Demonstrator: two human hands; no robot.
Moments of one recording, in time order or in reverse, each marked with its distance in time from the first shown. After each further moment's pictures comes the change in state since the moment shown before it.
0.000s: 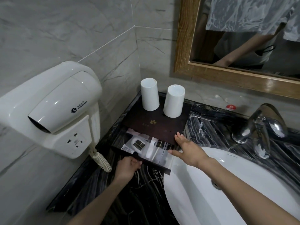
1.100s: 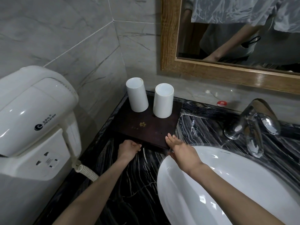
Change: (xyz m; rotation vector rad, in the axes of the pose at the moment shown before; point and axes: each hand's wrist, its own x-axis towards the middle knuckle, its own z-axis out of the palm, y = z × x) left_hand 0.074 0.054 0.014 -0.022 -0.014 -0.037; right_hand 0.003 0.008 0.009 -0.170 0.149 -0.059
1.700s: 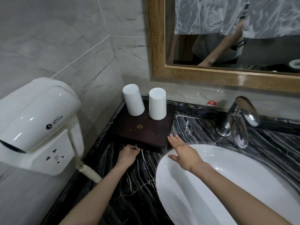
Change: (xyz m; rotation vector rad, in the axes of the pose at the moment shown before) left_hand -0.025 -0.001 0.000 0.034 -0.029 -0.034; right_hand -0.023 0.015 0.000 0.152 0.001 0.056
